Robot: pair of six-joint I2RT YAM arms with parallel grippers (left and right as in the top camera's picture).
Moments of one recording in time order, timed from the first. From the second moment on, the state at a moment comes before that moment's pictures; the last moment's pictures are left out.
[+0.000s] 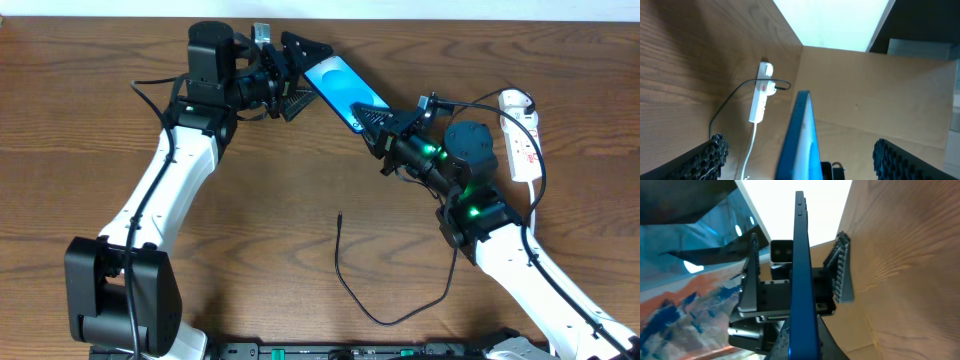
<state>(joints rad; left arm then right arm) -0.19 1.70 1.31 -0.02 0.86 -1.30 0.43 1.30 0.81 0.40 -0.40 1.78</state>
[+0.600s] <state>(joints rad) -0.25 1.70 1.31 0.09 0.72 -1.39 0.43 1.30 0.81 0.45 -0.34 1.86</state>
